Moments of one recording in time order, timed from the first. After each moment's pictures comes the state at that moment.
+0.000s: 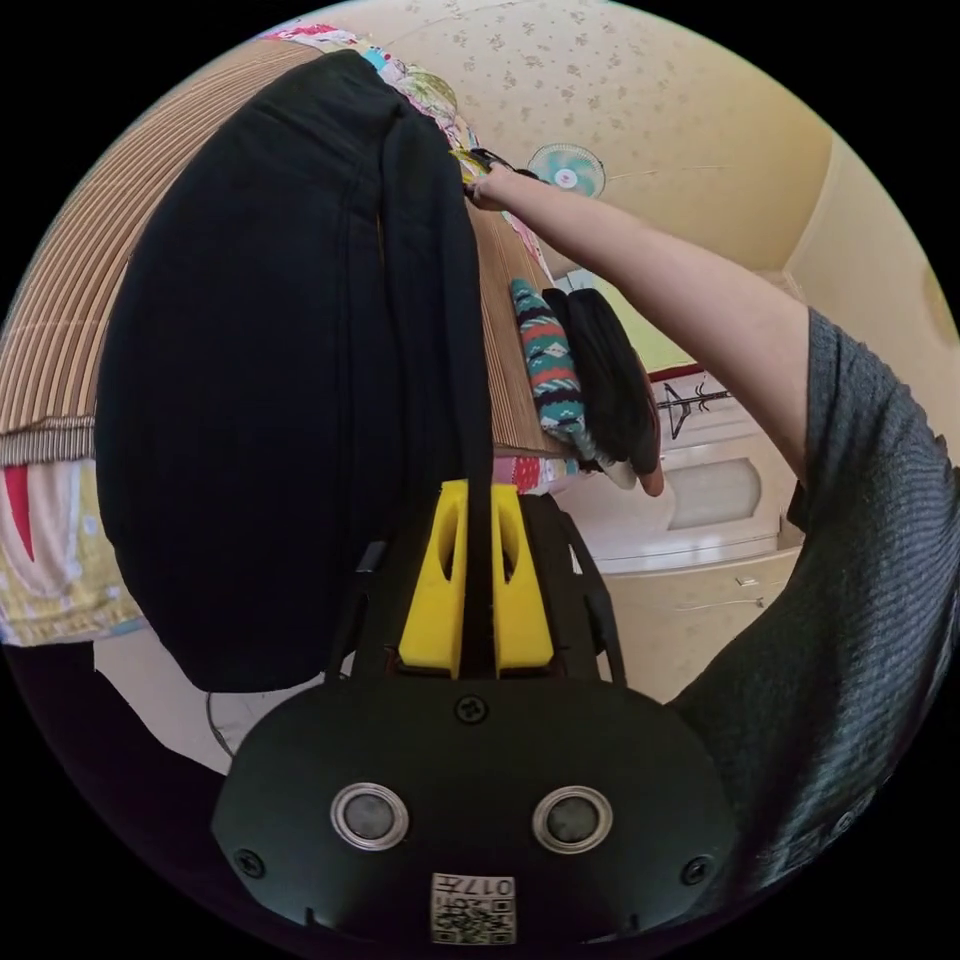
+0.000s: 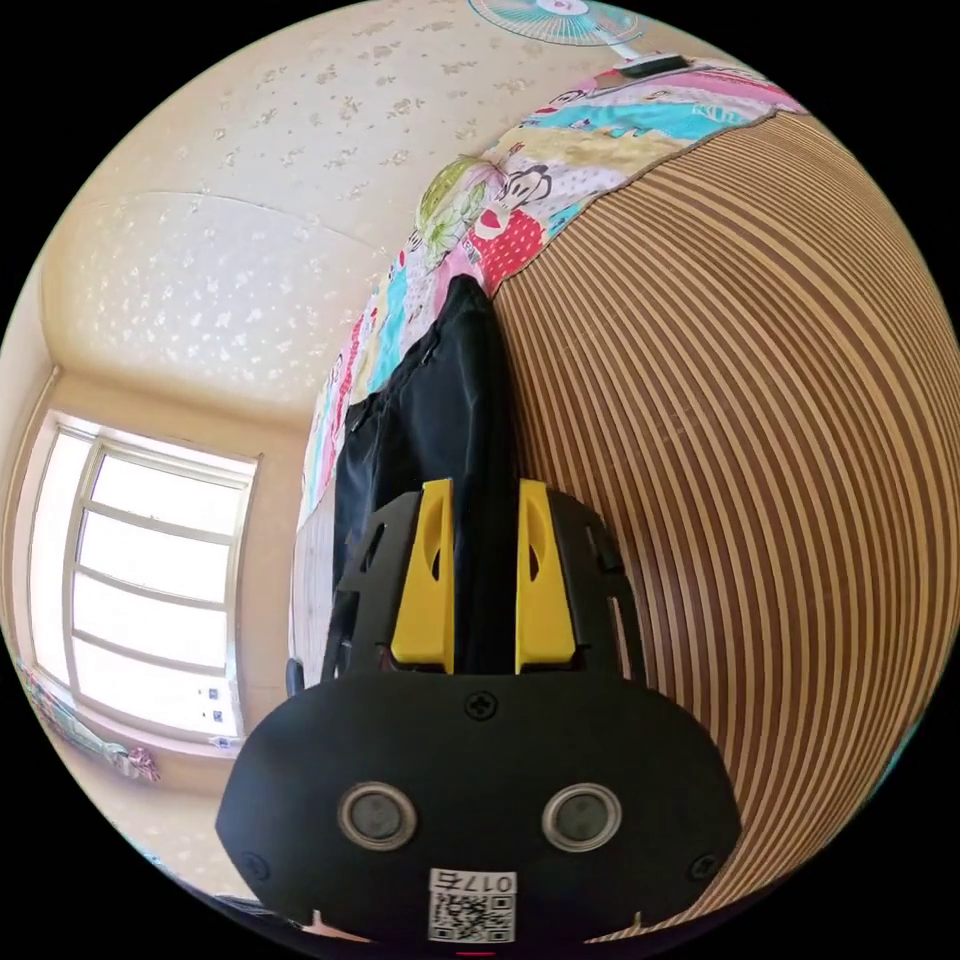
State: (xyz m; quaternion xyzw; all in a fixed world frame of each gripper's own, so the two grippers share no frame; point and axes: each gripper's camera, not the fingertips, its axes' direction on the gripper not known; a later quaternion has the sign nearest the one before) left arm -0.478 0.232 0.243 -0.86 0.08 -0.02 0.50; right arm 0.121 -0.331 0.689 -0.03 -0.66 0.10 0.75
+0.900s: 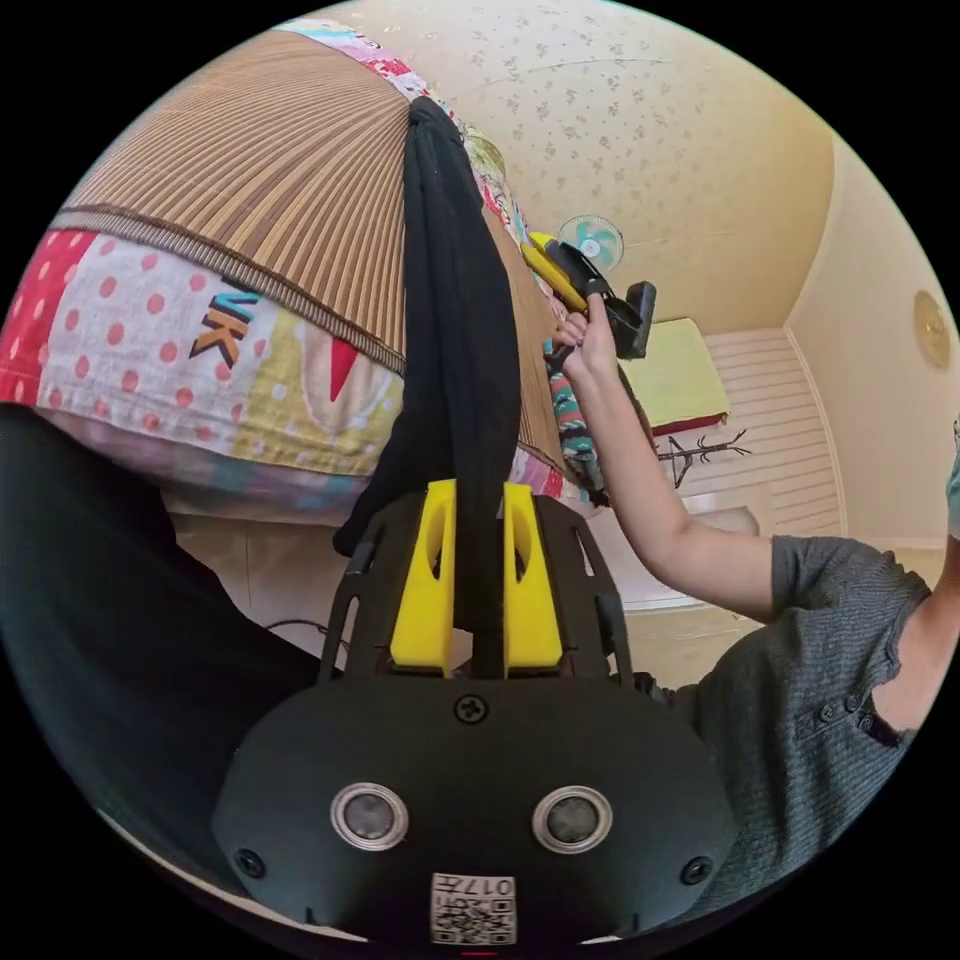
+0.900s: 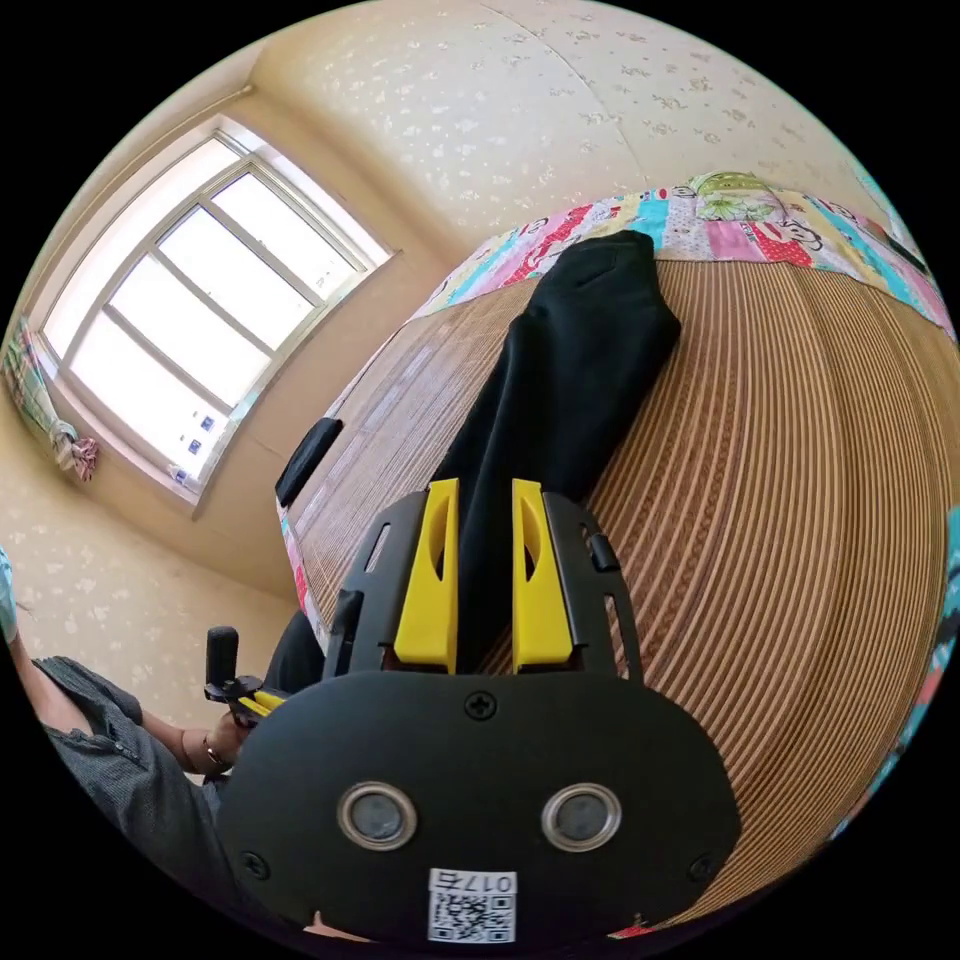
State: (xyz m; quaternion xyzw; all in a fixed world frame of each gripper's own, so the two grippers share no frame) left arm -0.499 0.097 0.256 -0.82 0.04 0.00 0.57; right arm 0.184 0.088 0.545 0.10 -0.75 -0.13 0.64
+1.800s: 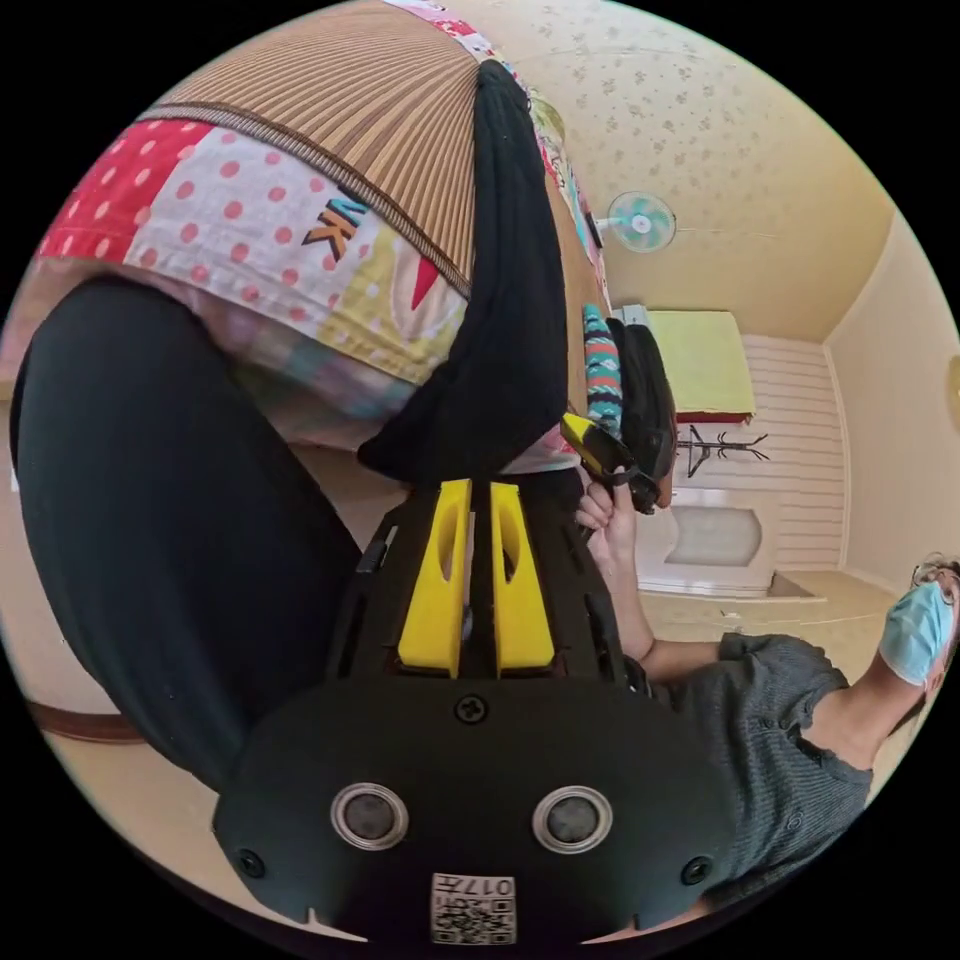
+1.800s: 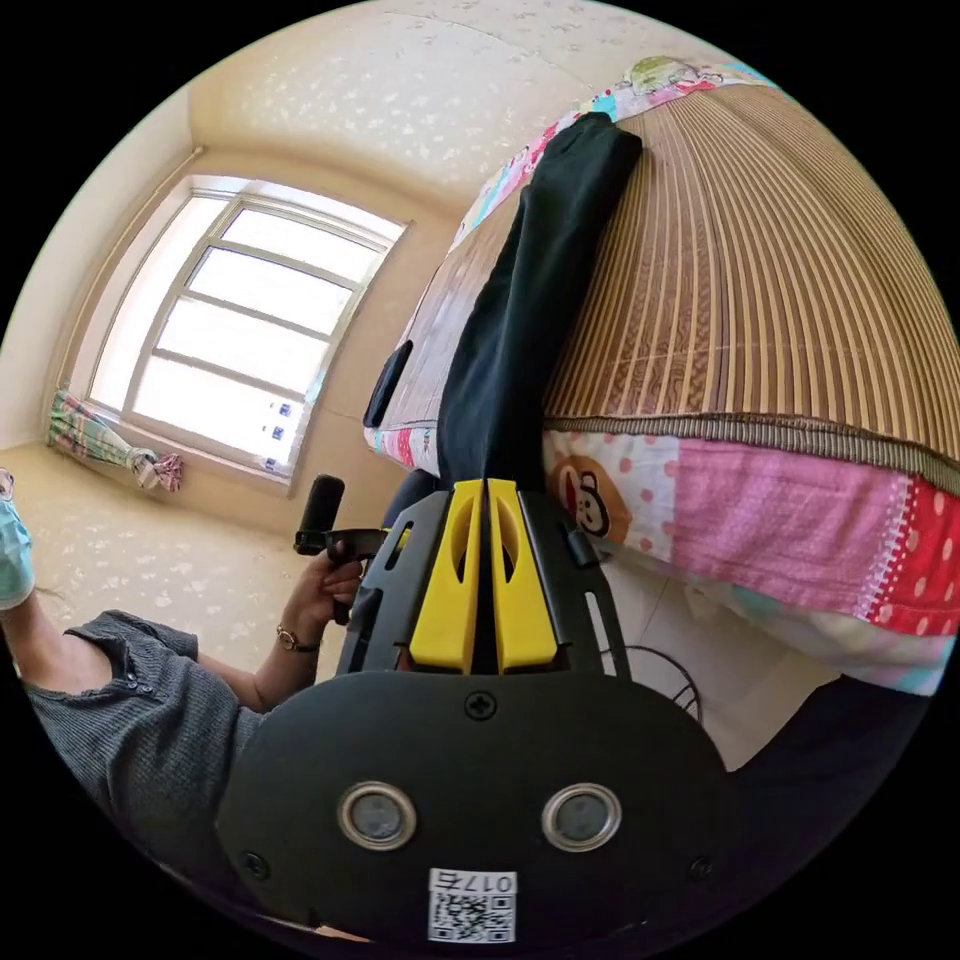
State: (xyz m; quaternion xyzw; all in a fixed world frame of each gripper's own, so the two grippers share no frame) left arm -0.499 0.094 0.165 -0.85 -0.02 -0.02 0.52; right arm 0.210 0.232 0.552 -0.02 -0.82 -0.13 0.56
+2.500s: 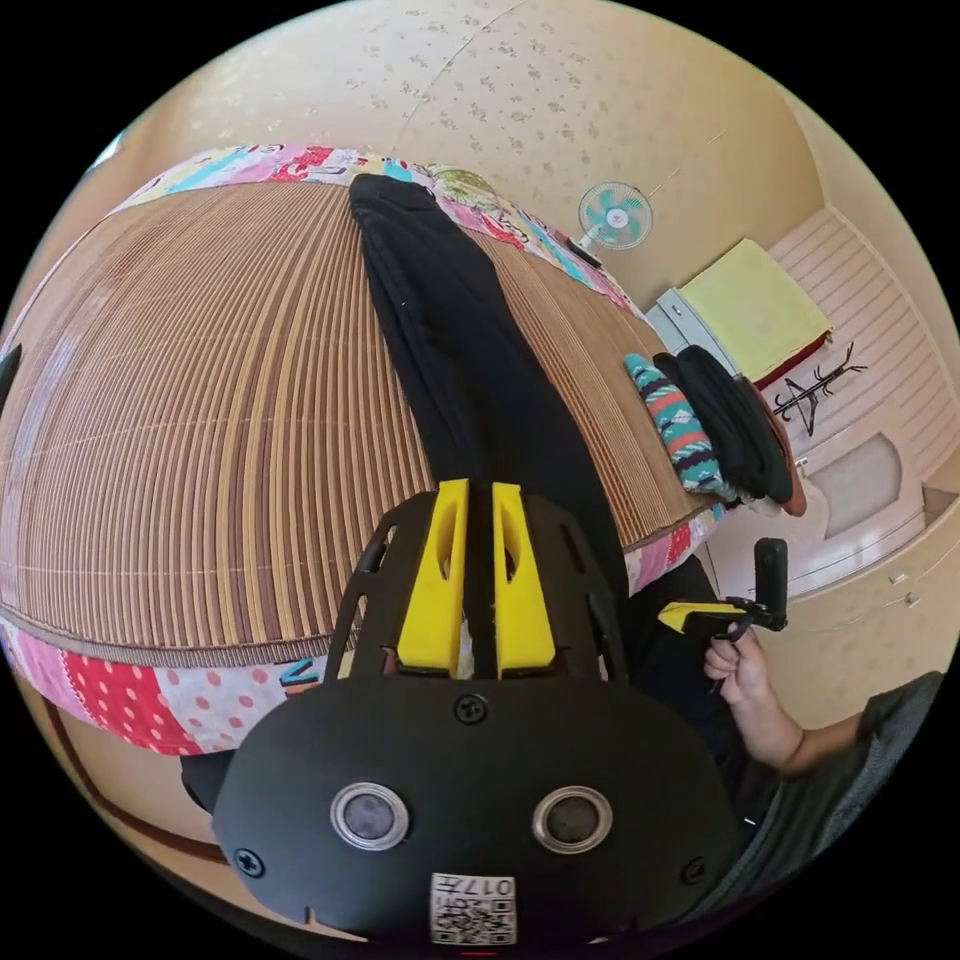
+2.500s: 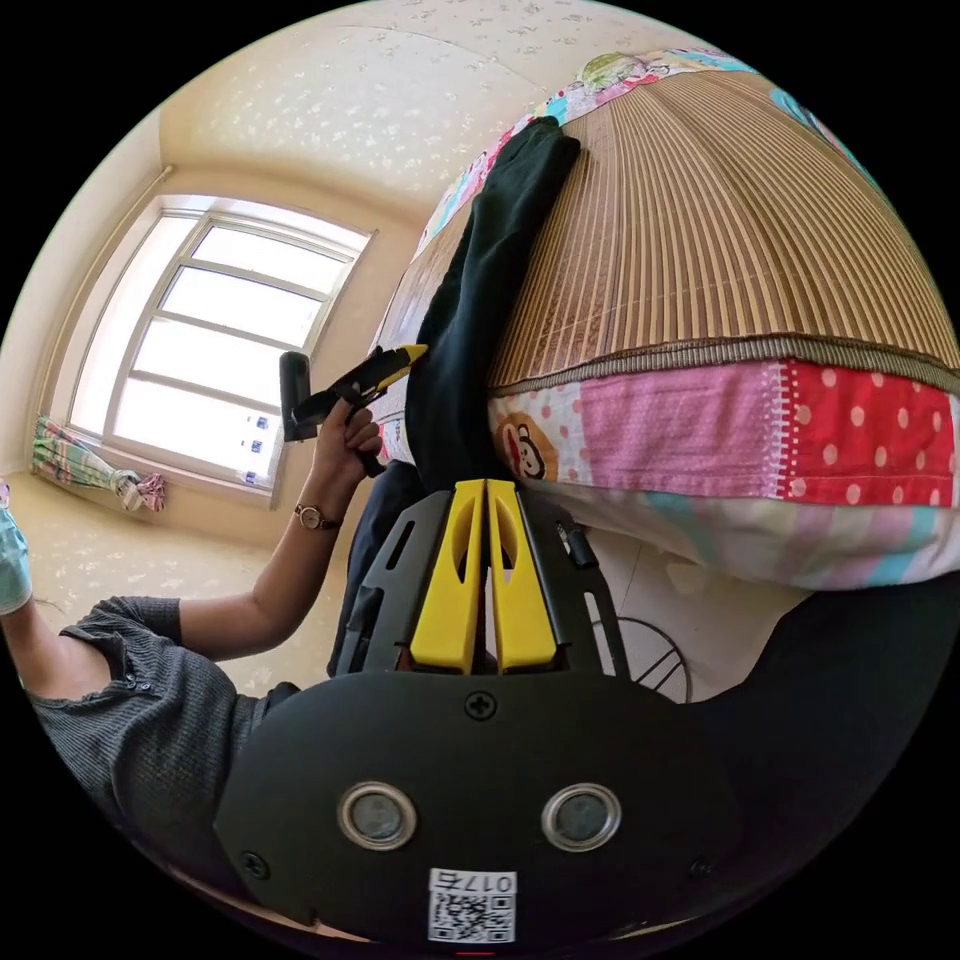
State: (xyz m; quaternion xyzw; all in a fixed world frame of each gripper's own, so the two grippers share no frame) left arm -0.433 0.242 0.240 -0.76 0.05 0.17 0.62; right arm 0.230 0.207 0.549 -0.03 -0.80 -0.10 0.60
